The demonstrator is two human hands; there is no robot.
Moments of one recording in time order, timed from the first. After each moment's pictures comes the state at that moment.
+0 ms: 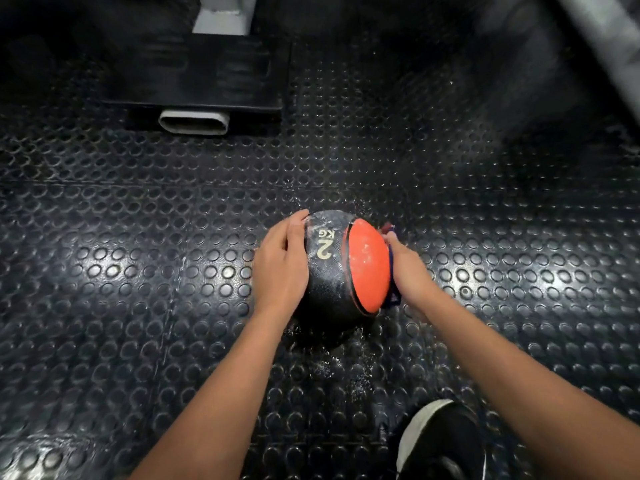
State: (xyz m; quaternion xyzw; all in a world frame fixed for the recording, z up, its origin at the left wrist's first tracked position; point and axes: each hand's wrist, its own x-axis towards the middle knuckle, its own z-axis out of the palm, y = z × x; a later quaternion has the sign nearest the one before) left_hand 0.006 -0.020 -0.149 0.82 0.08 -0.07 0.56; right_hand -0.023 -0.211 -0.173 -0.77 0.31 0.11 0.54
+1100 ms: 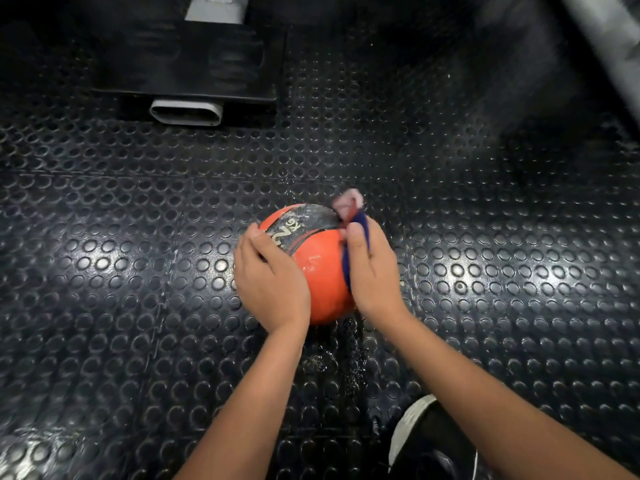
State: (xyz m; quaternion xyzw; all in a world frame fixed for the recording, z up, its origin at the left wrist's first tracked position) left_hand -0.023 -0.045 -0.148 0.80 0.29 0.12 0.51; right_hand -0.040 -0.158 -0.167 -0.82 0.14 -0.11 0.55
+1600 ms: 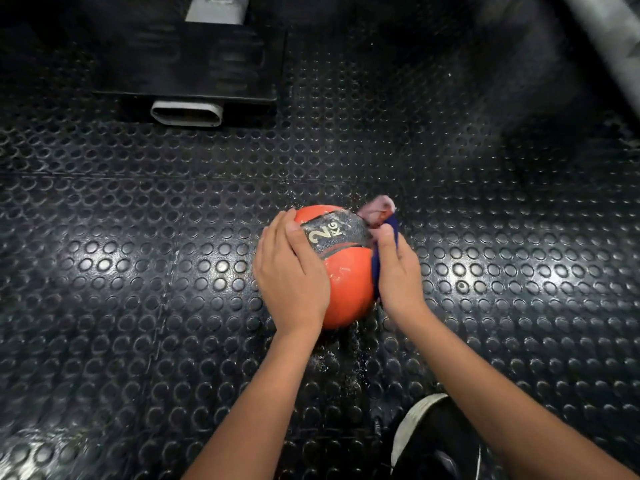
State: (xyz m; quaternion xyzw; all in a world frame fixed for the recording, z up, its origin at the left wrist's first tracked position) left_hand -0.025 -0.057 -0.146 0.87 0.11 0.11 0.46; right_hand -0.048 -0.184 -0.168 -0.76 0.26 -0.06 0.60
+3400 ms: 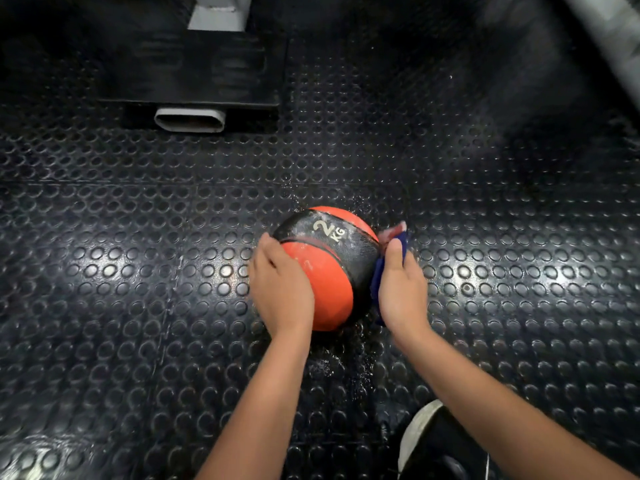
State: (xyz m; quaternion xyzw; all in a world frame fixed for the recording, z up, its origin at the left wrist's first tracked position) left_hand -0.020 -0.040 -0.146 0.78 0.32 -0.01 0.54; right_hand -0.057 -0.168 -0.150 -0.76 0.38 -0.05 0.53
